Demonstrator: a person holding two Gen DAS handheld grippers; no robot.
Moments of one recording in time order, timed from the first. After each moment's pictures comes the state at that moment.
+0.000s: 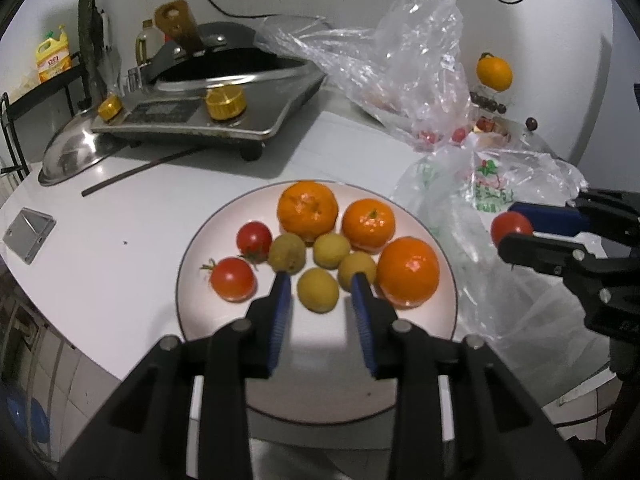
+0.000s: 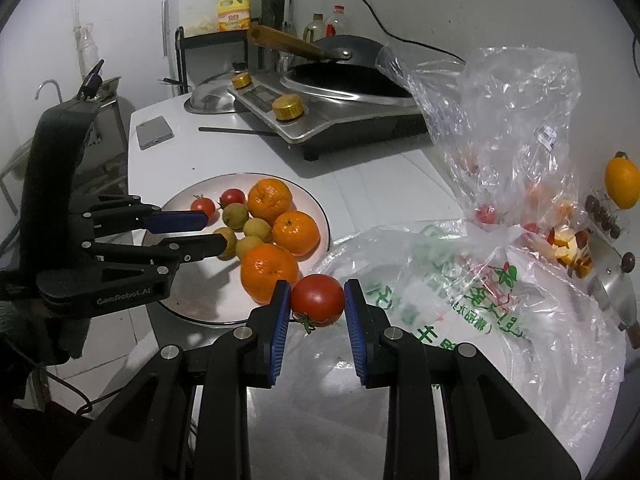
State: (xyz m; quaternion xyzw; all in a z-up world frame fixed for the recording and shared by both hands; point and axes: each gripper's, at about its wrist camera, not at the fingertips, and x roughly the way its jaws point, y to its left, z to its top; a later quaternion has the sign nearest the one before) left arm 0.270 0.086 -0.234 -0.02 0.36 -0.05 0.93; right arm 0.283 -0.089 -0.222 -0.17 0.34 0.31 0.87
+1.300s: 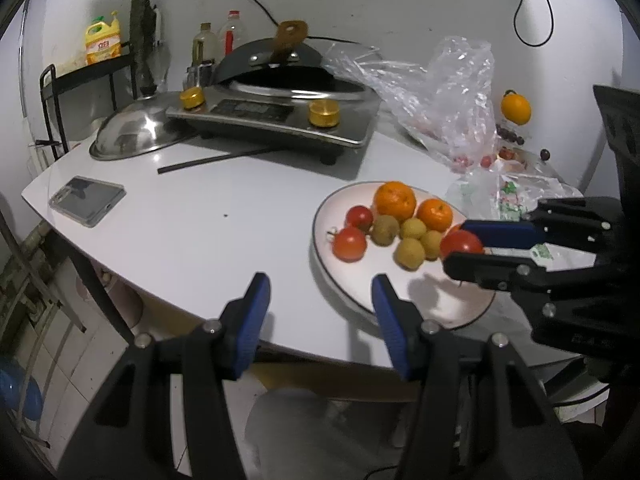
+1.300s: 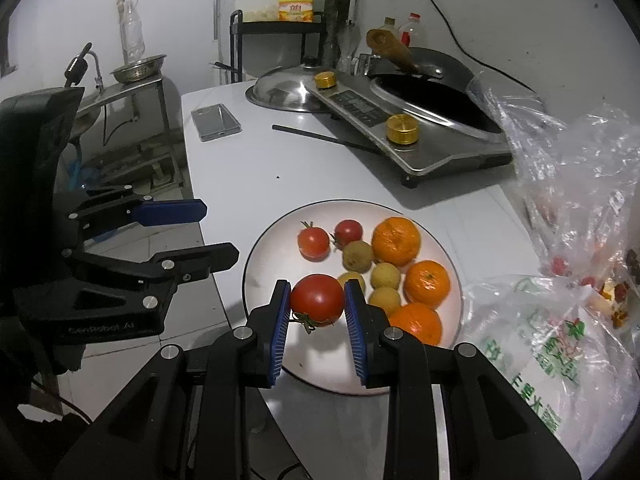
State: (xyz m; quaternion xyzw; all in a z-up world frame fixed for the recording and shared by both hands) left arm 0.209 0.168 -0.226 -0.05 0.33 -0.01 0.94; right arm 0.249 0.017 -0.225 -0.21 0.33 0.37 0.84
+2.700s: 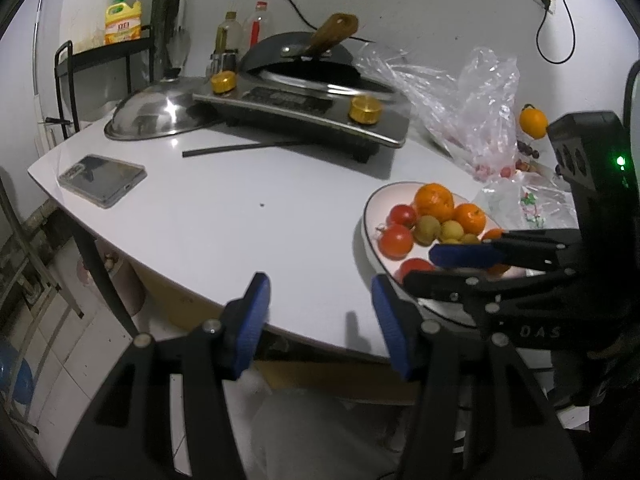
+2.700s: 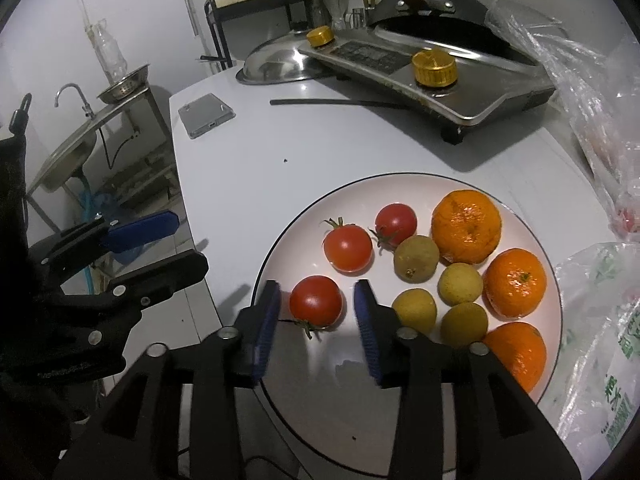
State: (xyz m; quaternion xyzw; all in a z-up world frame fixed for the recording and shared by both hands) left arm 0.207 0.200 -0.237 -0.08 0.33 0.00 0.94; right arm 0.293 0.058 -0.263 -0.13 0.42 0.38 0.82
